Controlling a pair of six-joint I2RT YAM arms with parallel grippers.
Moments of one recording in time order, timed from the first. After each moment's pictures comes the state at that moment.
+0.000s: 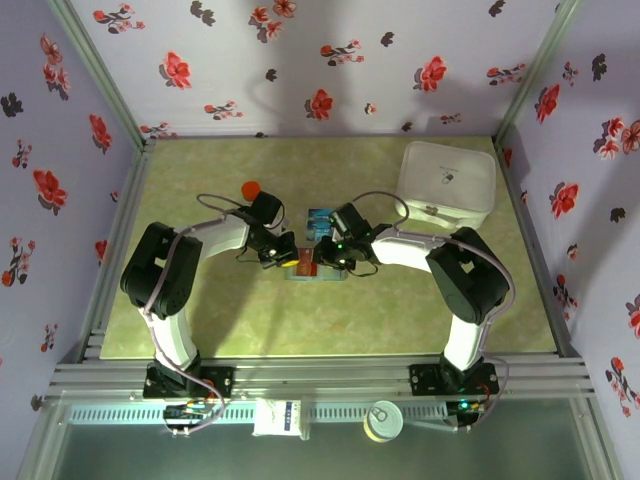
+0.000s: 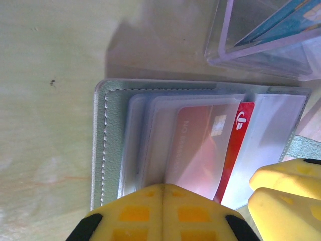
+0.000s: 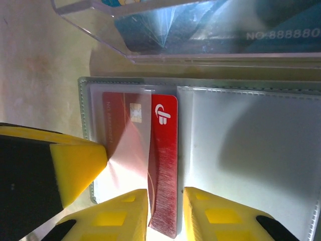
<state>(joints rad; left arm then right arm) -0.52 1.83 1.08 -0.47 0.44 -0.70 0.70 1.81 1.03 -0.19 -0.34 0.84</state>
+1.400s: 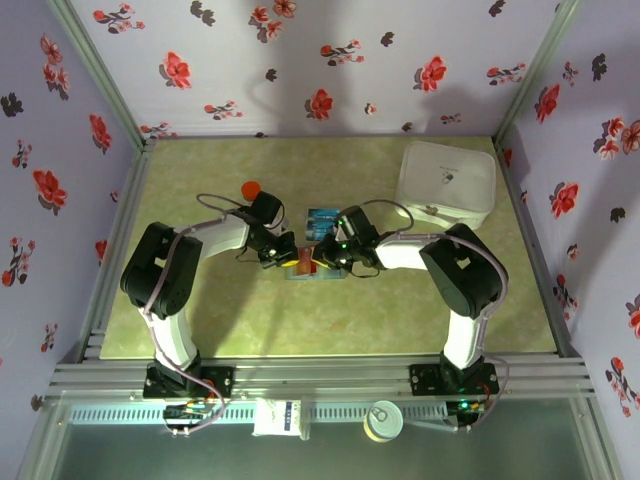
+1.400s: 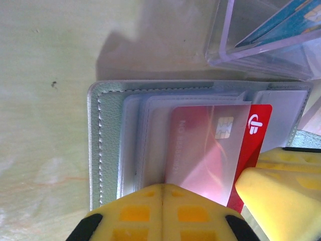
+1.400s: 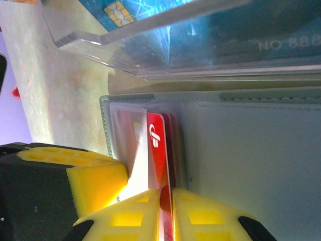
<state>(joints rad) -0.52 1.83 1.08 -0.47 0.43 -0.70 0.66 1.86 0.93 0.10 -0.47 0.99</state>
